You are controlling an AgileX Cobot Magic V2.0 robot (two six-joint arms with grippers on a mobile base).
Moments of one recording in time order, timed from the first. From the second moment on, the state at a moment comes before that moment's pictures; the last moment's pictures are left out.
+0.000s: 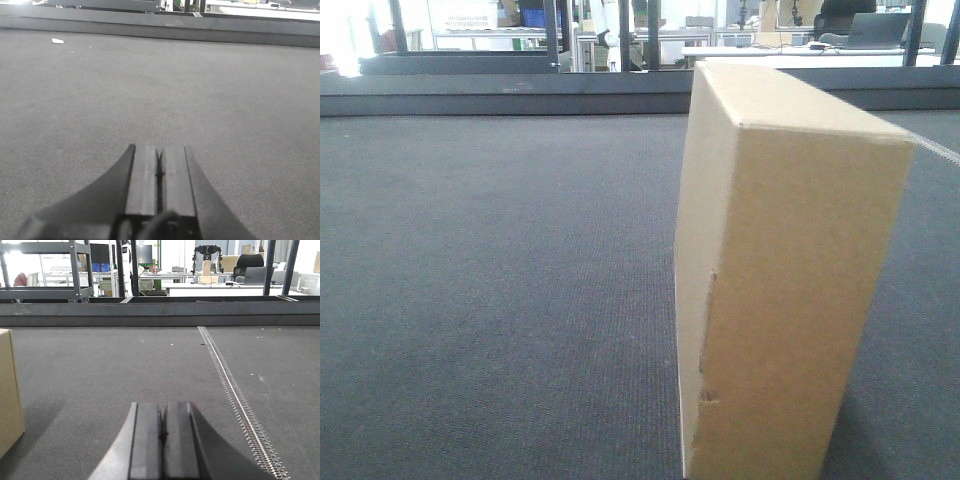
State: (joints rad) left arm -0.07 -0.02 0.03 -0.08 0.12 0.05; right arm -0.02 -0.01 0.03 0.03 -0.01 0.05
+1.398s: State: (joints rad) left arm -0.07 -0.02 0.03 -0.08 0.12 0.05; right arm 0.04 0.72 -0.70 0.13 0.68 0.20
